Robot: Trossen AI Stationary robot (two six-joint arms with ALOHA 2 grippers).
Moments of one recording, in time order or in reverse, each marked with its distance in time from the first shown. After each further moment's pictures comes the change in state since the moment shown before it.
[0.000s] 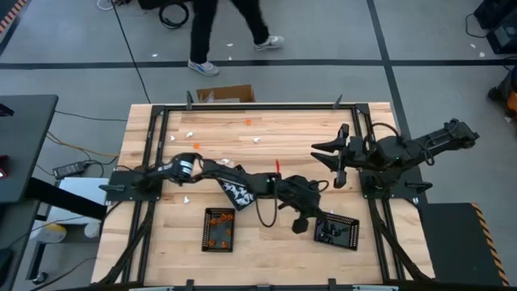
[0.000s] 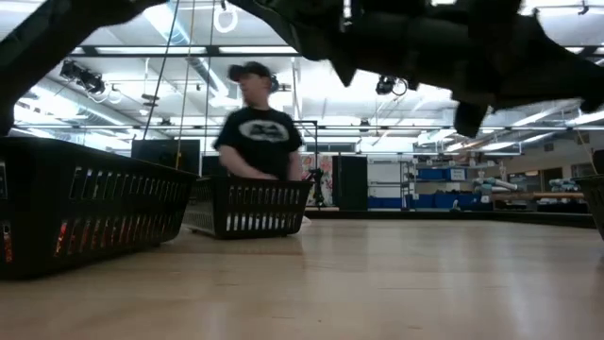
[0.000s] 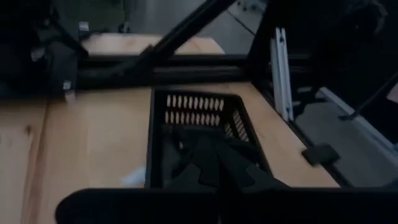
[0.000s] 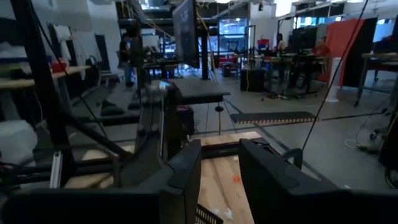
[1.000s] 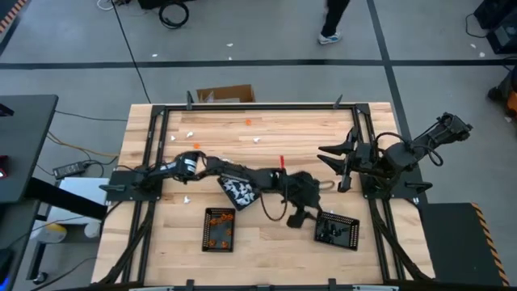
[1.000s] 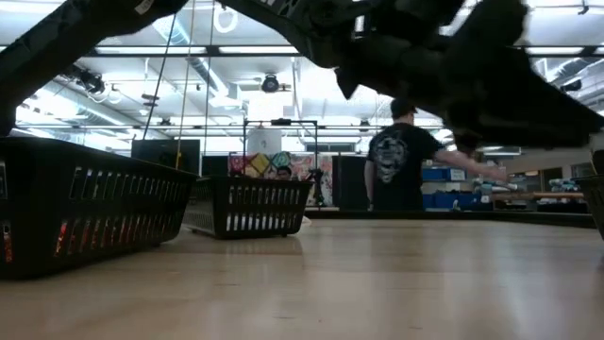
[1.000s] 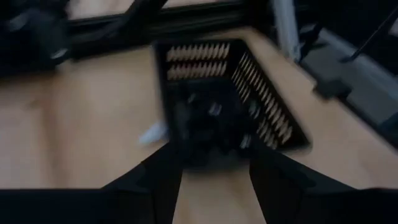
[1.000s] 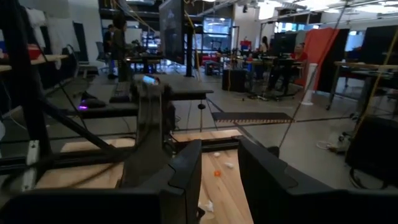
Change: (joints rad) left arm 0.043 0.016 0.050 -0.222 0.088 0.223; right arm 0.163 -0.021 0.000 -0.028 0.241 -0.072
